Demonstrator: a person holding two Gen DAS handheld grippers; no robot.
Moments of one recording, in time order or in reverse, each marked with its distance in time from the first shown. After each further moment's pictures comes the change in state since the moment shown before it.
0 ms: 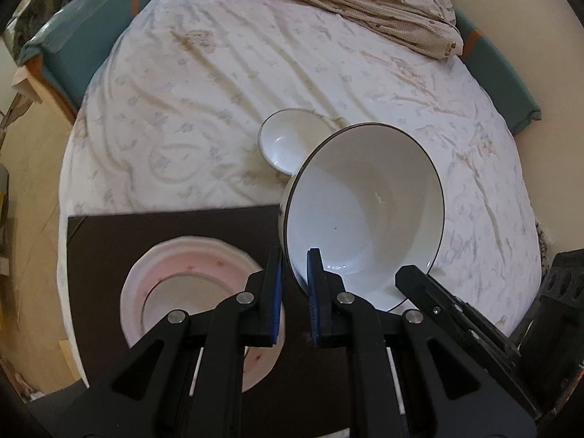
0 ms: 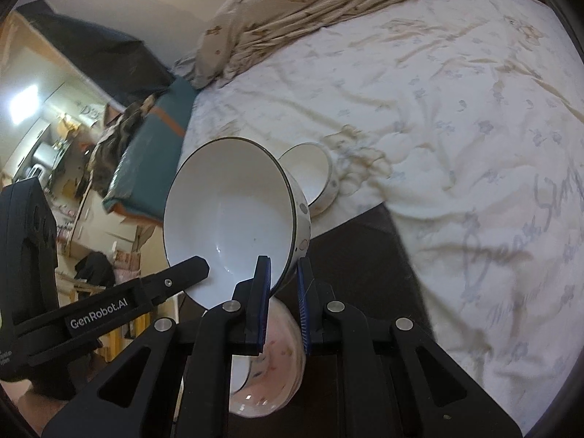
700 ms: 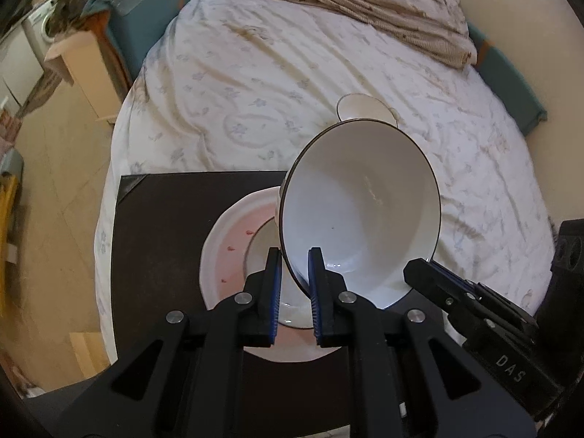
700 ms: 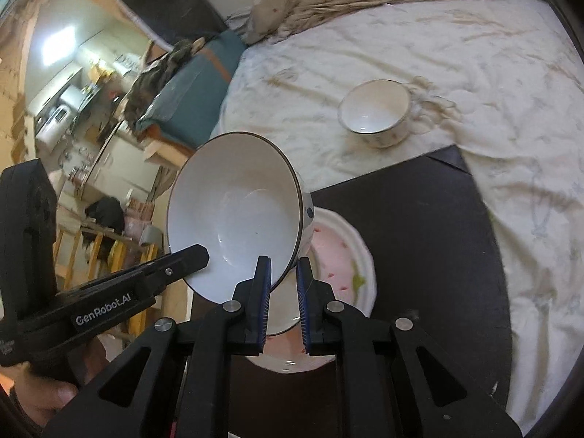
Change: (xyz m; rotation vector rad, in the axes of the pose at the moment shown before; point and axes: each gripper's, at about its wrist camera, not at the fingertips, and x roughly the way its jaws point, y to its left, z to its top) left arm -0.030 0.112 -0.075 -0.028 -0.080 0.010; right arm 0.034 0.068 -0.090 -0.182 0.086 0.069
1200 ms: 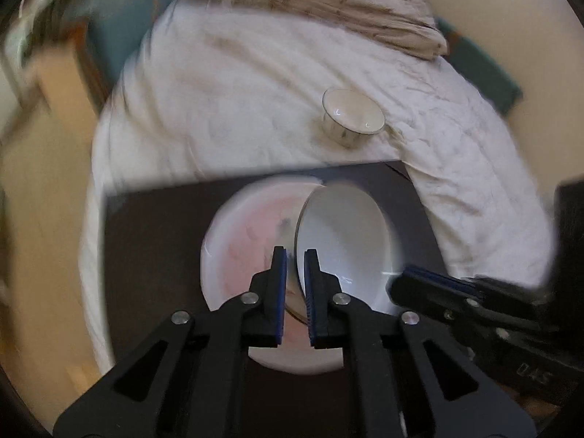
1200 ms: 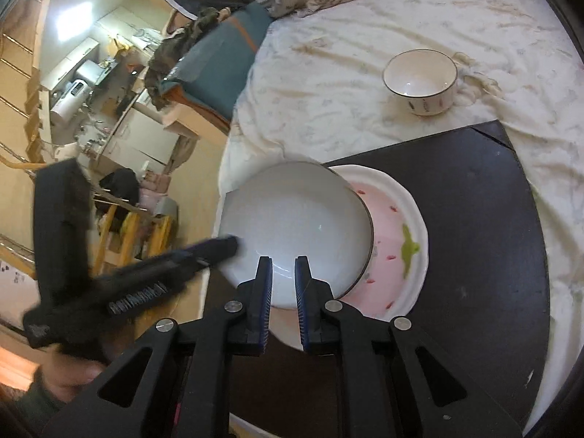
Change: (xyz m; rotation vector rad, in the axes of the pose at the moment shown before) left arm 0.027 0.006 -0.023 0.169 -0.067 0.021; right arm 0.025 0.026 -0.027 -0.043 0.075 0.064
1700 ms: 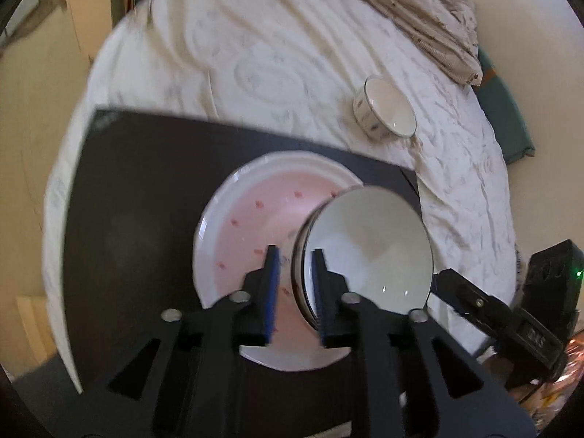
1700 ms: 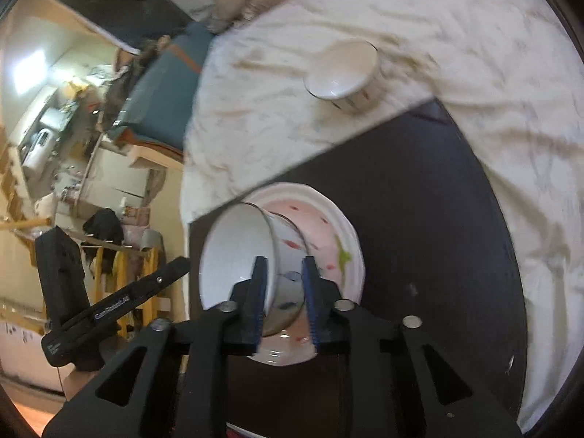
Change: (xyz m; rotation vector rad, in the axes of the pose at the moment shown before) left arm 0.038 0.050 -0.002 -0.350 0.173 -0.200; right arm -0.012 -0.066 0.016 0.239 0.009 -0.068
